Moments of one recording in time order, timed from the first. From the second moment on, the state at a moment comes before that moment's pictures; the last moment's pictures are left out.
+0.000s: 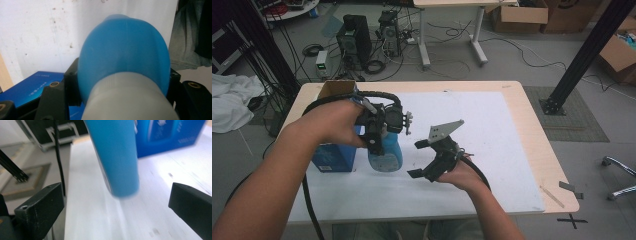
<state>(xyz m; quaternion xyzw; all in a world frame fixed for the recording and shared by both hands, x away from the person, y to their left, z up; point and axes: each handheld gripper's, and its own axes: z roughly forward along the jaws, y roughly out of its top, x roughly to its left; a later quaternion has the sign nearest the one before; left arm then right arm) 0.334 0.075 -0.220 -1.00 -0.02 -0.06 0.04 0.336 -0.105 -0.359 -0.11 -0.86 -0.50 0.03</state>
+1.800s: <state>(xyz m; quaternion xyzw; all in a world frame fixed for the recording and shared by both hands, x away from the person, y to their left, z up) 0.399 0.194 -0.066 -0.86 -0.51 -0.04 -0.01 0.345 -0.199 -0.289 -0.10 -0.99 -0.10 -0.03</state>
